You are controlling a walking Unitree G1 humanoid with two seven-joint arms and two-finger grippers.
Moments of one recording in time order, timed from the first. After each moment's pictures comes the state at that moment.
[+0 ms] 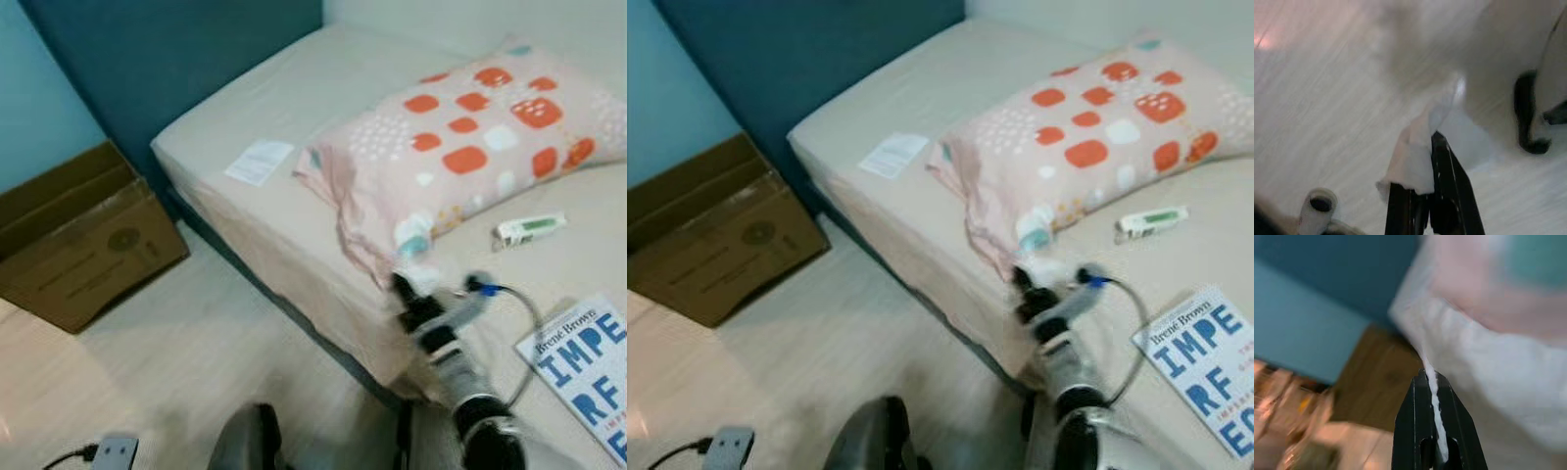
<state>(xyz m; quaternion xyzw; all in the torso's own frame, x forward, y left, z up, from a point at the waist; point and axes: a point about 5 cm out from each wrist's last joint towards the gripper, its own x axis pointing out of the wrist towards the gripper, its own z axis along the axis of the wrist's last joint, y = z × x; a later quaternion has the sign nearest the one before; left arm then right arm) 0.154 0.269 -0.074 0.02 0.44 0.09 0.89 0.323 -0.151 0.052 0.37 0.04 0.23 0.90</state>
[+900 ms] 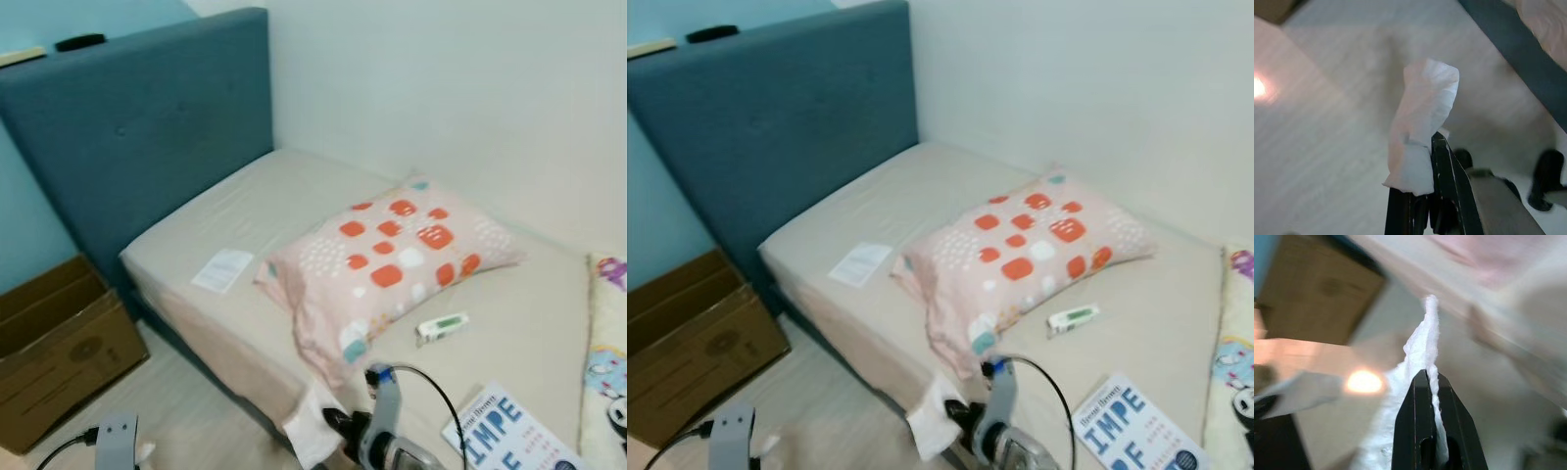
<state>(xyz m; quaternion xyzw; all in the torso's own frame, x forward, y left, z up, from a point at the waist) 0.162 0.245 -0.082 -0.02 0.46 0.14 0.88 0.216 -0.133 -0.062 0.23 0.39 0.16 0.88</state>
